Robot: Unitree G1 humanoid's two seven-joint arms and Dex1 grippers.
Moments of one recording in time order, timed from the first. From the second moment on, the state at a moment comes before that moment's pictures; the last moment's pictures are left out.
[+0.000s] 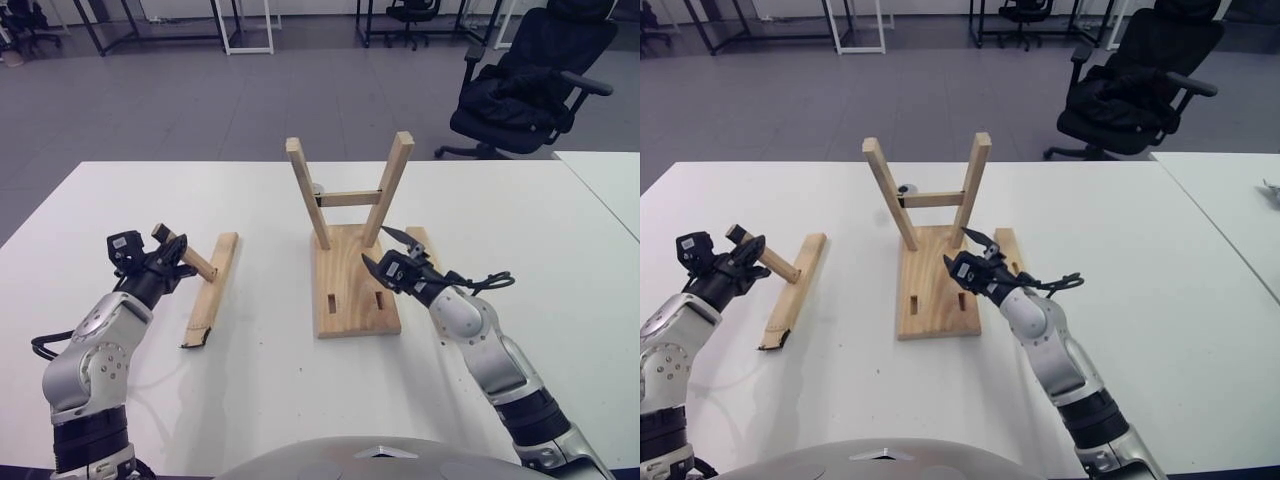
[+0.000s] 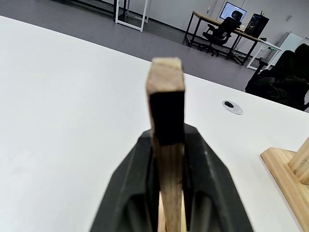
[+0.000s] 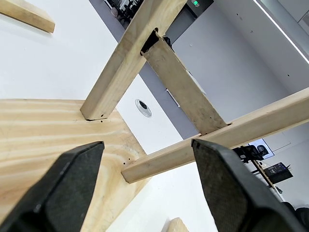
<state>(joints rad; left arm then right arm) 0.03 0.39 0.44 -0.26 -0.71 0.66 -0.16 -0.08 -0.38 0.32 -0.21 -0.40 0.07 0.35</state>
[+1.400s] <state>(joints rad) 0.04 0.40 0.17 -0.21 -0.38 0.45 -0.30 -0.10 -0.38 0.33 -0.13 -0.47 0.02 0.32</state>
